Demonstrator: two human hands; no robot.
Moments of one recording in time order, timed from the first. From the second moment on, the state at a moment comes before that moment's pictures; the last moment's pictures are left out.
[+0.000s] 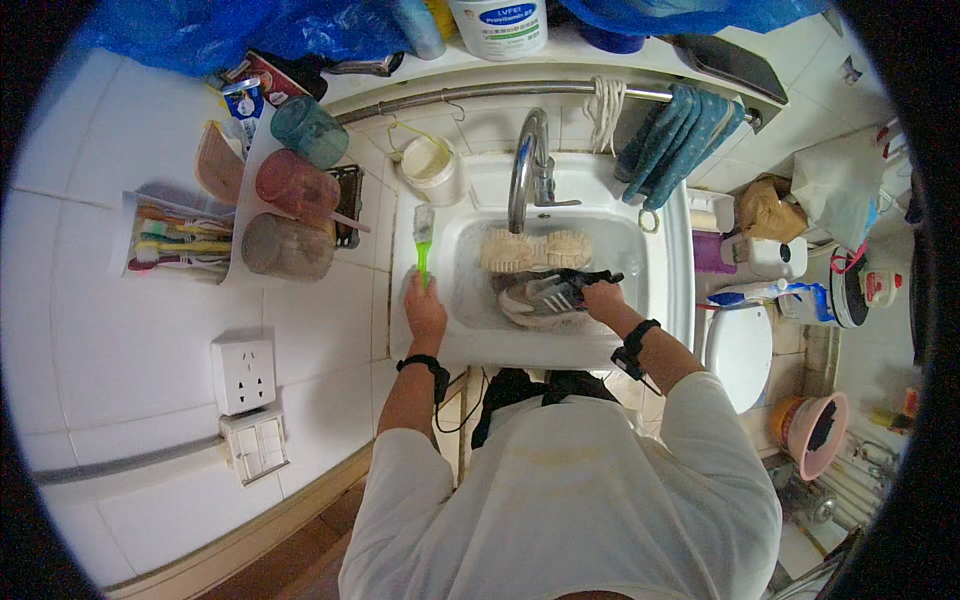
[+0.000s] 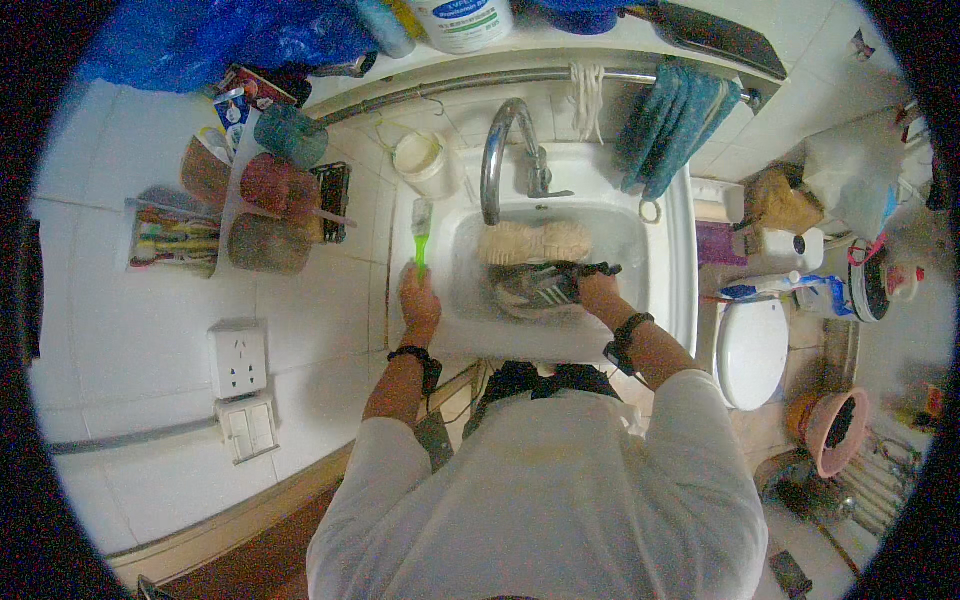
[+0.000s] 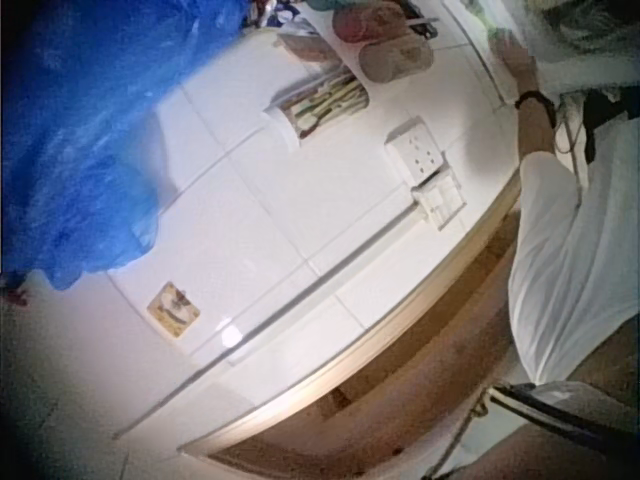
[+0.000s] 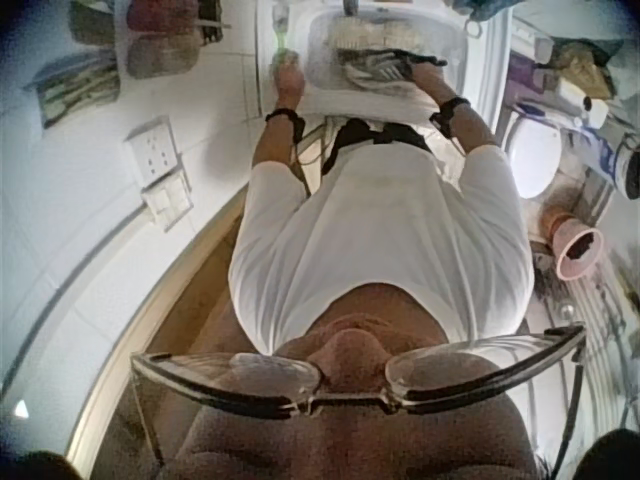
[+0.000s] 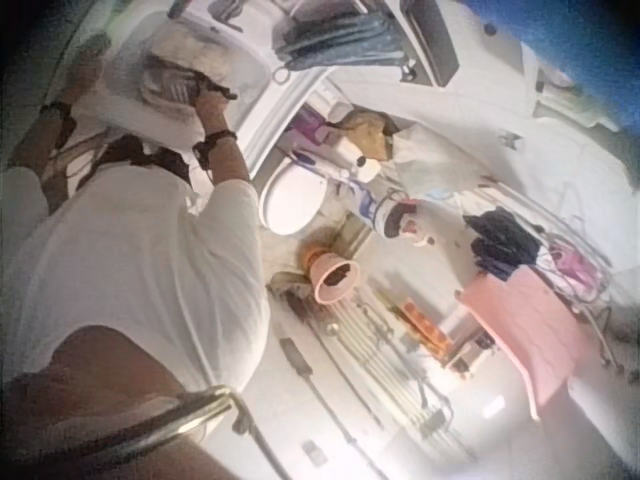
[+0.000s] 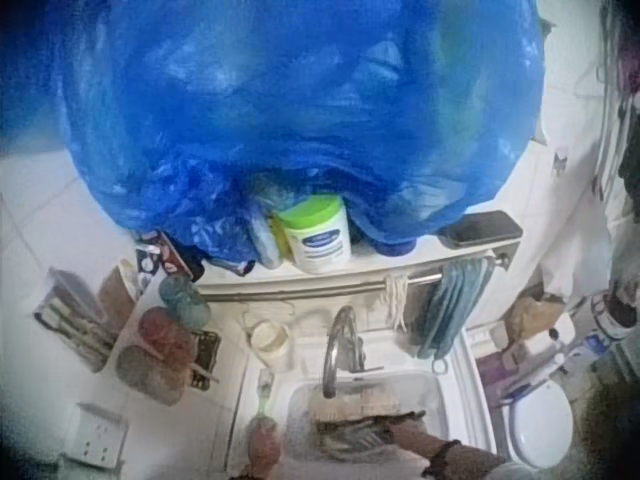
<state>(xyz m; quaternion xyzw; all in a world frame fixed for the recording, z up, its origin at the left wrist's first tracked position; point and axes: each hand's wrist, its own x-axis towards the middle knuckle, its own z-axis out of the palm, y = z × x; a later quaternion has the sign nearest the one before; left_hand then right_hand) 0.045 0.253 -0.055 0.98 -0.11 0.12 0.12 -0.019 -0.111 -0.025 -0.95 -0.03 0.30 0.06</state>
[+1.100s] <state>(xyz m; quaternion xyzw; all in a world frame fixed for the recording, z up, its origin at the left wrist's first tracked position) 0.046 0.149 -0.129 0.85 -0.47 -0.25 -0.01 -0.027 -0.120 -0.049 -0.99 0.13 0.04 0.05</state>
